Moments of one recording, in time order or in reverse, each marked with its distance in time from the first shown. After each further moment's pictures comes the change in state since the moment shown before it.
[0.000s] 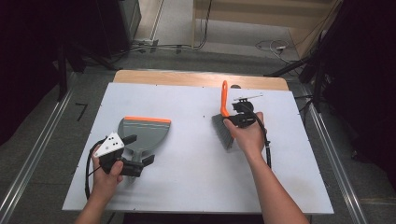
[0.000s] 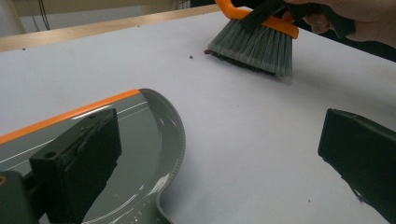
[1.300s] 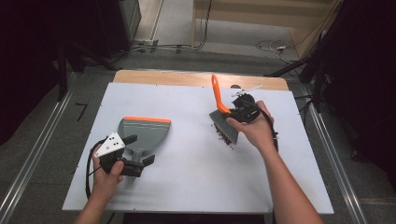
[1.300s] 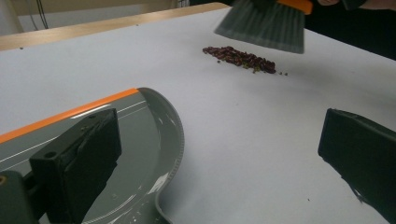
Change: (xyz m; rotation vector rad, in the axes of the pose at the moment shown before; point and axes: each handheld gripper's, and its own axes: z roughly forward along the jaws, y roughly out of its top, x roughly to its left) left arm -0.001 0.000 0.001 0.007 -0.001 0.001; right arm 0.001 0.016 -0.029 -0.006 0.099 -0.372
